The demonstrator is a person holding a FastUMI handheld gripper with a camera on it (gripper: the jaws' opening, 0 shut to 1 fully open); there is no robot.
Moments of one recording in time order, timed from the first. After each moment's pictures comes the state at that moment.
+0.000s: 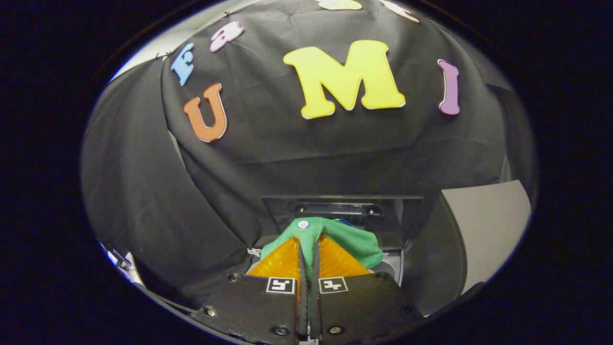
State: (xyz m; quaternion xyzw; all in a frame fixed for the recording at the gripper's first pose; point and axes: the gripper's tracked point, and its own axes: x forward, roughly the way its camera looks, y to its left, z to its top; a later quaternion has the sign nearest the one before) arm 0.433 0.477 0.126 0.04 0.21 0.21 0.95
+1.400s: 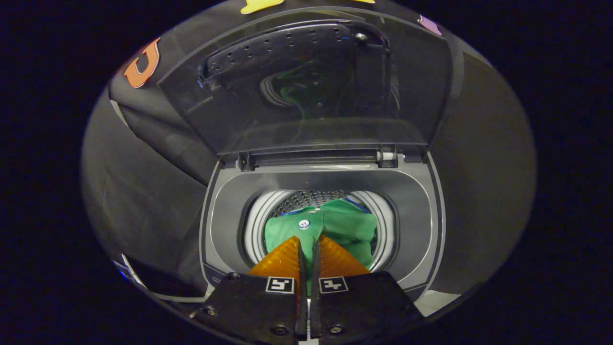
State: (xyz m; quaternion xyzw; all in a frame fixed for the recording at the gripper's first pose) arm 0.478 0.468 -0.103 0.05 0.43 0.11 0.89
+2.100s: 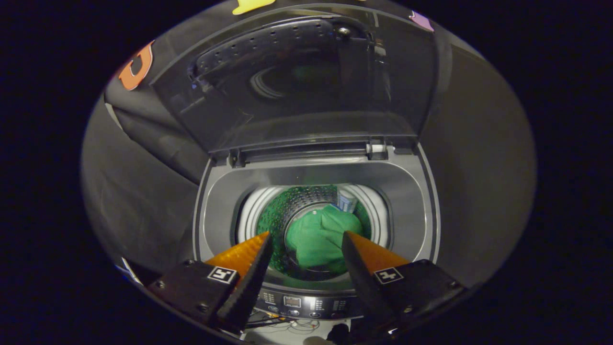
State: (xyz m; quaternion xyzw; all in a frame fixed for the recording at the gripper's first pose) arm 0.470 0.458 -0.109 0.04 0.44 0.10 0.89
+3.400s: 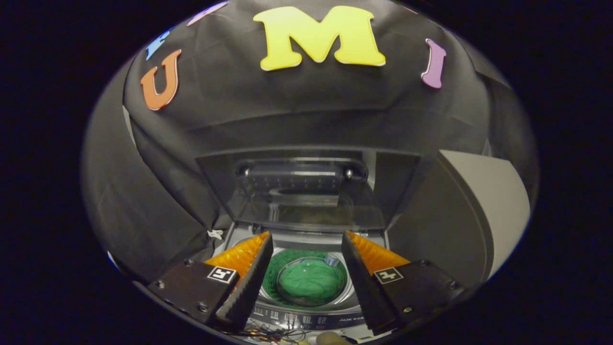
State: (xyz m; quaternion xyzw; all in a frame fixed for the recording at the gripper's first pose) arm 0.494 0.461 0.070 0.01 0.26 0.10 0.96
